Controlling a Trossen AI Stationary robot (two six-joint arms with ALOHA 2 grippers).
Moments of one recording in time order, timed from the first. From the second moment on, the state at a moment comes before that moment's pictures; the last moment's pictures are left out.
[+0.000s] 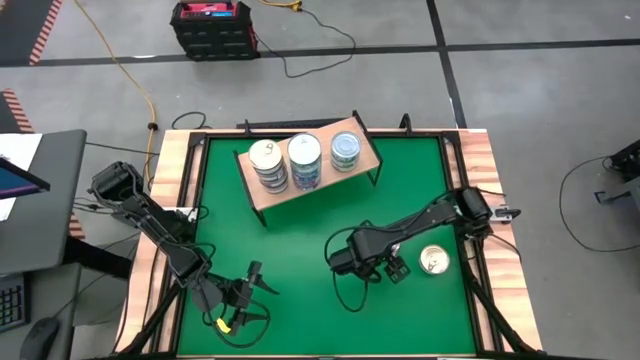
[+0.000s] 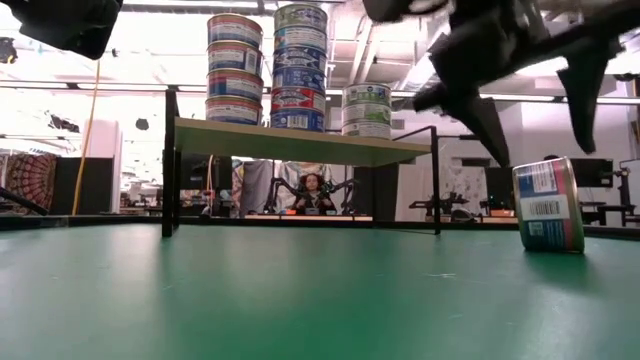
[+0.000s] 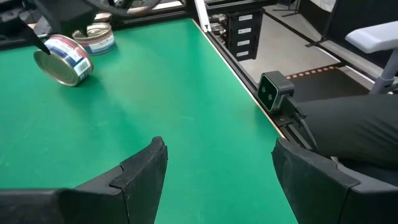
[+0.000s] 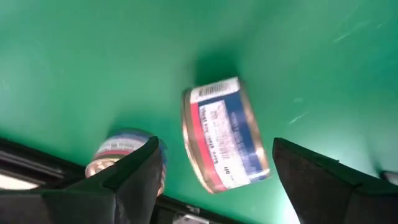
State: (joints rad) left arm -0.83 1.39 0.63 0.39 -0.53 -0.18; right arm 0.32 2.03 1.65 -1.57 0.06 -0.30
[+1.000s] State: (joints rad) left arm -0.83 1.39 0.63 0.38 -0.56 -0.16; right arm 0.33 2.02 1.38 -1.47 0.19 -0.42
